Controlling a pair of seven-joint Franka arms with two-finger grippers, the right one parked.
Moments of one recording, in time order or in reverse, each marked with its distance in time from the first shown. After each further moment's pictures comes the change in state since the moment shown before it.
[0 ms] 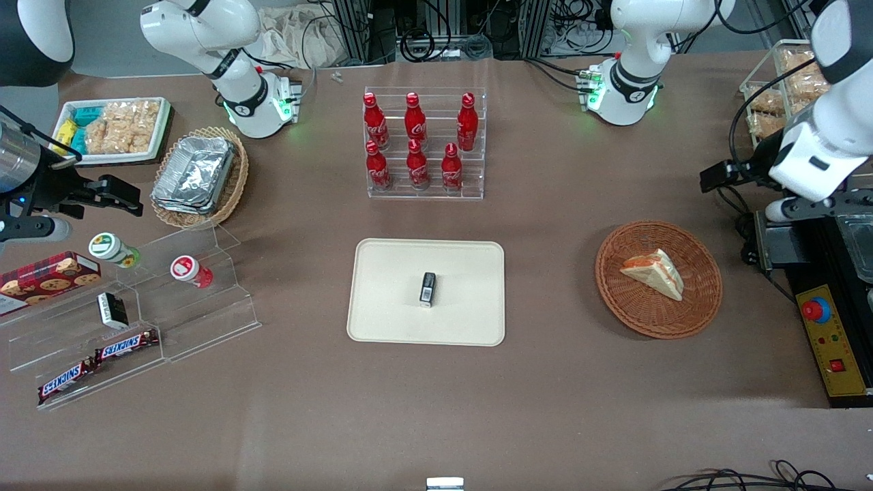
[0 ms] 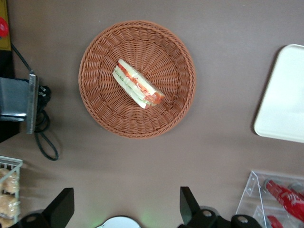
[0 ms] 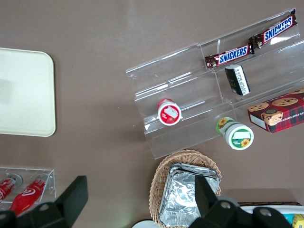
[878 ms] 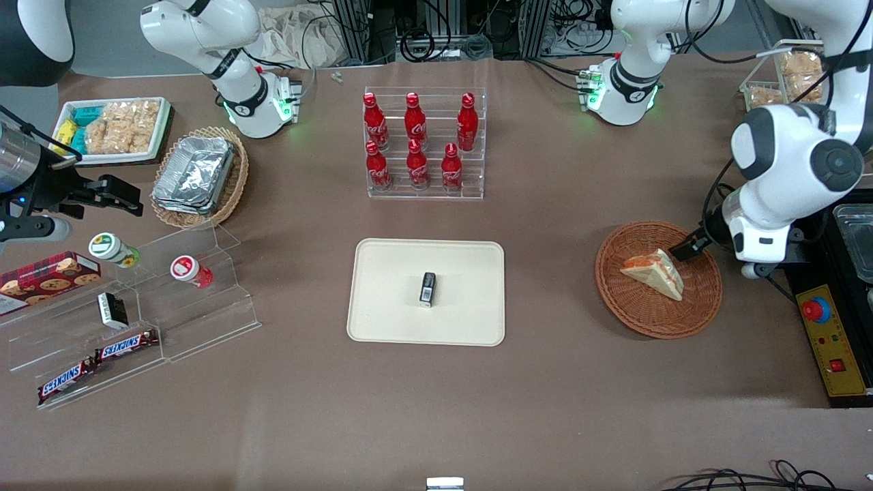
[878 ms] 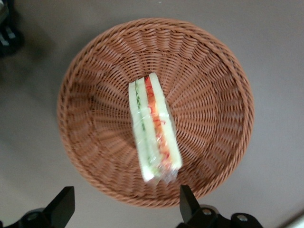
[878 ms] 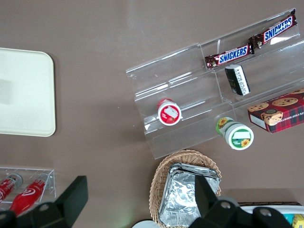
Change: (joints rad) arm 0.008 0.176 0.034 -0.324 -0.004 0.553 -0.576
